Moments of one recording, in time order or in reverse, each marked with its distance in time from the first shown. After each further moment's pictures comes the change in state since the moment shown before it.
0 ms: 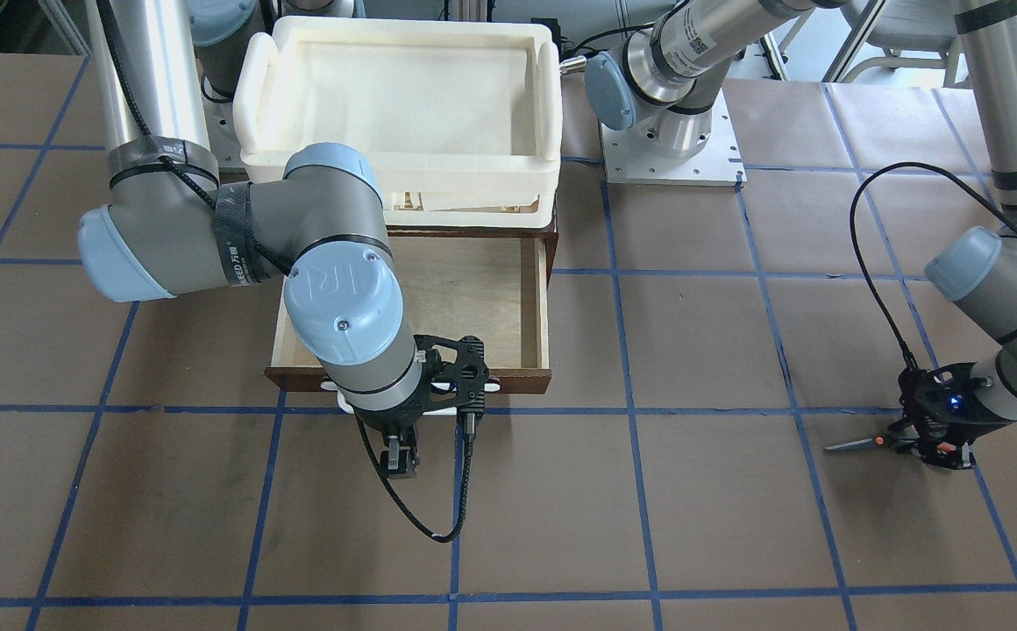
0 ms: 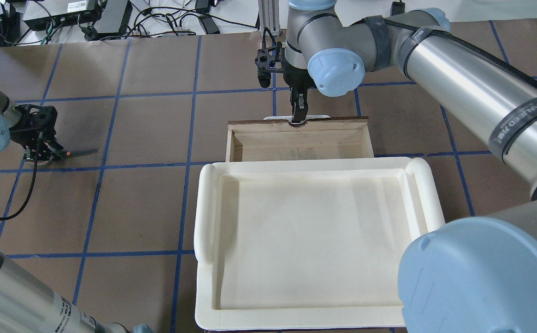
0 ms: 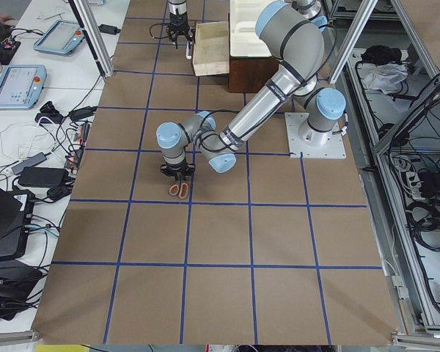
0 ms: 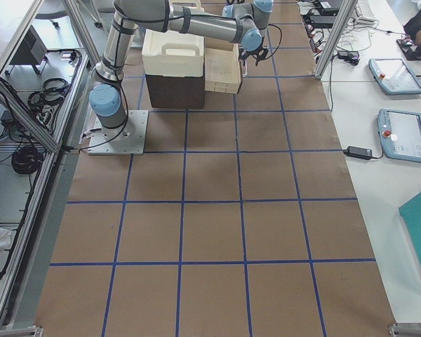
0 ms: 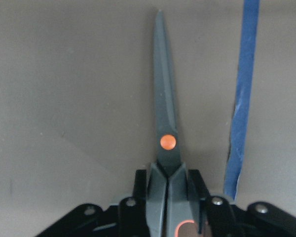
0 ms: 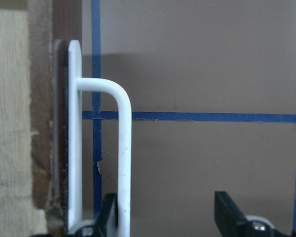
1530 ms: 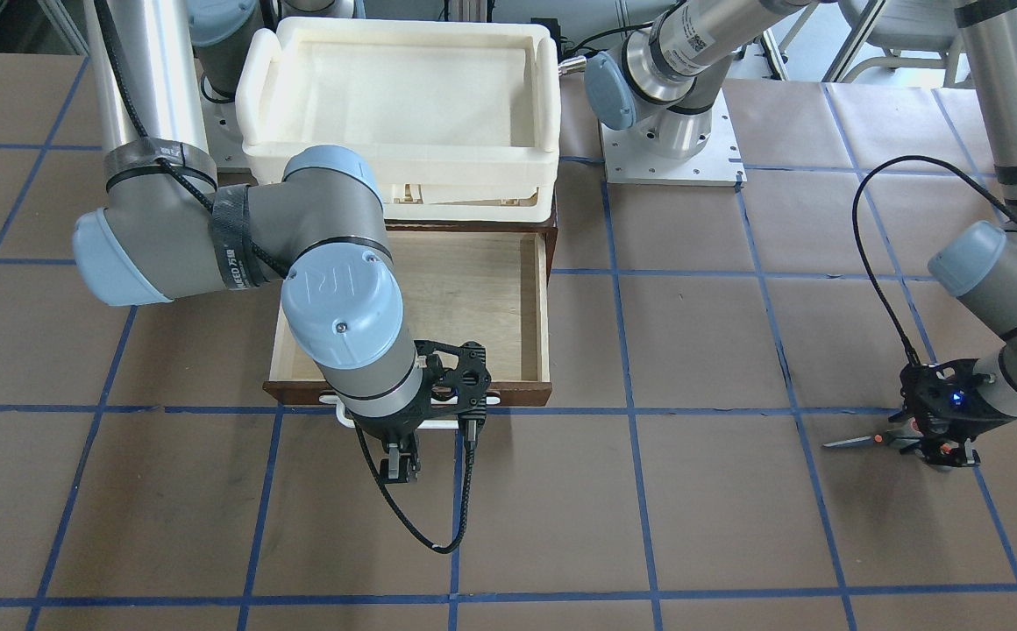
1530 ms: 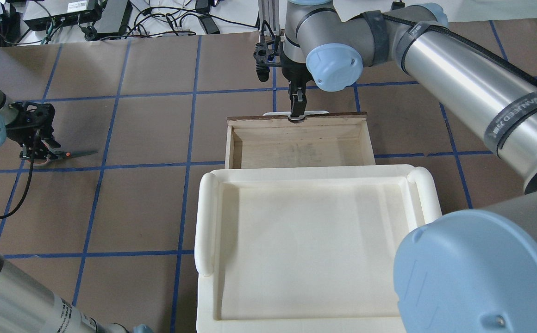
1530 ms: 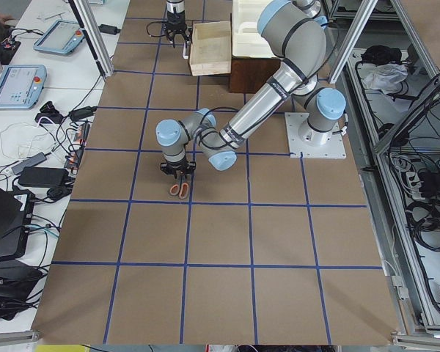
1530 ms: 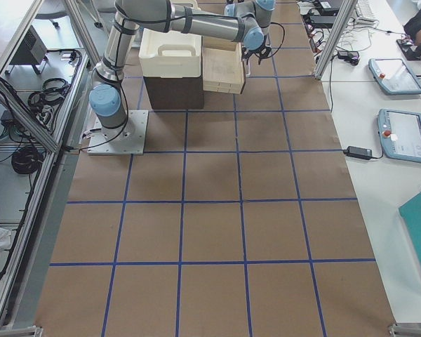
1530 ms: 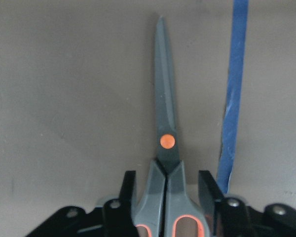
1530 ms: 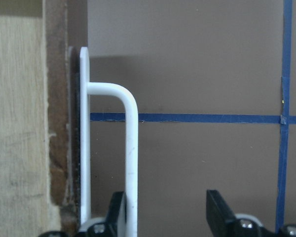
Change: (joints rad) left arm -0.002 0.011 0.002 -0.023 0.005 0.001; right arm -0.001 0.008 -0.027 -0.001 -0.003 0.002
